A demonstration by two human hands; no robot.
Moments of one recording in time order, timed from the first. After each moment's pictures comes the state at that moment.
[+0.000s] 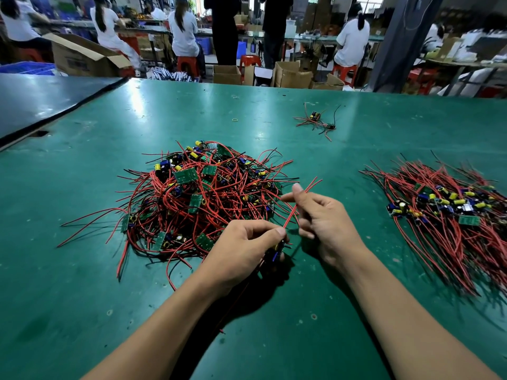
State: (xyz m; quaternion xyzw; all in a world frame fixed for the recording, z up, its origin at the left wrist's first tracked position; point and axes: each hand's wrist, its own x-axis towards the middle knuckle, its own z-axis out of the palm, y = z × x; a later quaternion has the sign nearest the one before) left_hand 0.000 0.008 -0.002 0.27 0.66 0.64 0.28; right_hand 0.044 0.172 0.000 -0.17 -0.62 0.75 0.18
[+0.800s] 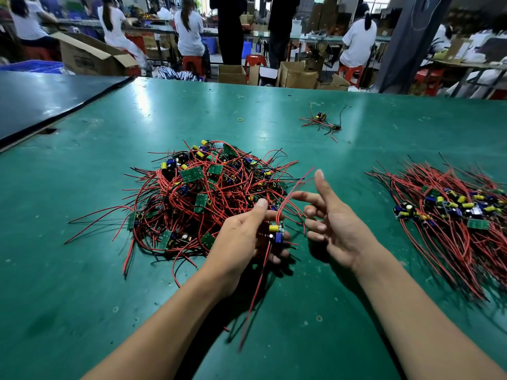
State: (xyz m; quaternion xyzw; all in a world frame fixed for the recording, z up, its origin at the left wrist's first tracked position) left_hand 0.000 0.012 0.008 0.14 0.58 0.74 0.31; right_hand 0.045 0.180 0.011 -0.22 -0.53 0.81 0.11
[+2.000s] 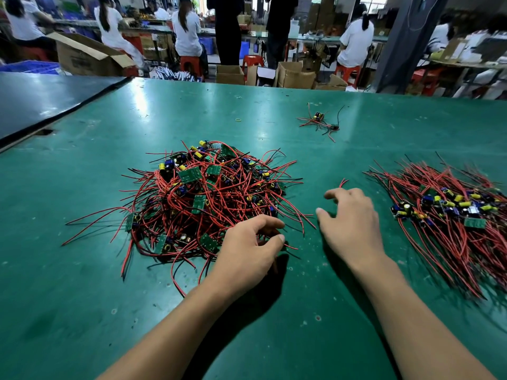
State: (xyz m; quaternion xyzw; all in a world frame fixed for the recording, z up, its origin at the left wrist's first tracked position) left_hand 0.006 0.011 -0.004 0.27 0.77 0.56 0.14; right_hand 0.058 0.196 0.003 -0.33 -0.90 0.16 0.21
